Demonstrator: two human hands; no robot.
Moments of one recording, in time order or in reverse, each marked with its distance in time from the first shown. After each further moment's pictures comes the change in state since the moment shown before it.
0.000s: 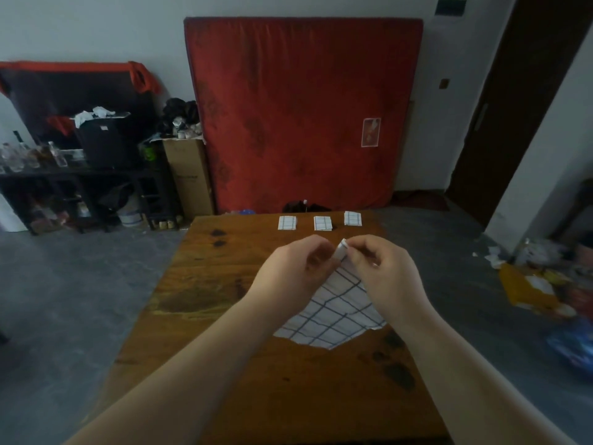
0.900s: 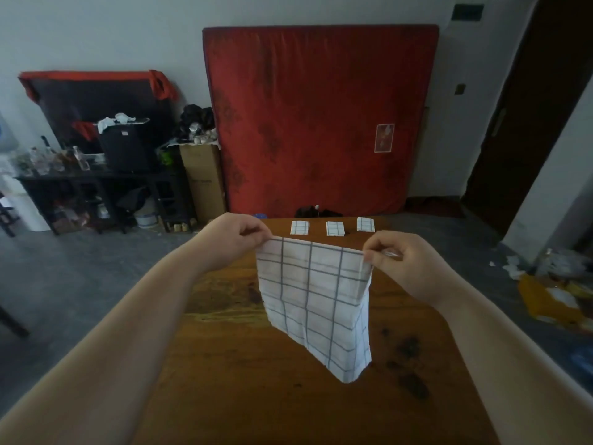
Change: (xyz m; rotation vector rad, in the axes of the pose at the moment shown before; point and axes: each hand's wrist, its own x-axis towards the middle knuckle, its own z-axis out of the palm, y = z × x) left_hand 0.029 -0.081 -0.102 0.109 -0.084 -0.170; right_hand 0.036 0.009 -0.027 -0.080 -0.302 -0.083
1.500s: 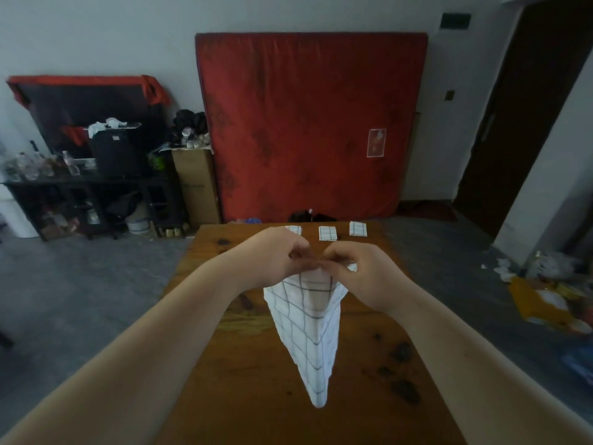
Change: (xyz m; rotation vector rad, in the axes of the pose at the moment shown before) left_hand 0.006 0.068 0.039 0.193 -0.213 0.249; right_hand 0.016 -0.009 0.030 -0.037 -0.038 -0.099
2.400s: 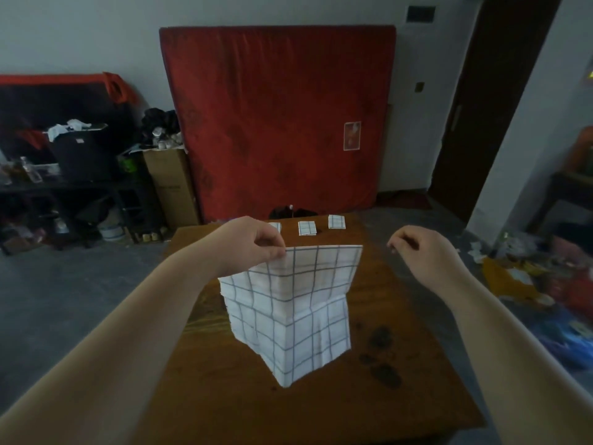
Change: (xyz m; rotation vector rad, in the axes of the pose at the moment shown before) left_hand 0.007 -0.003 -0.008 -0.139 0.011 -0.088; right_hand -0.044 0.065 -0.075 -0.166 0.303 0.450
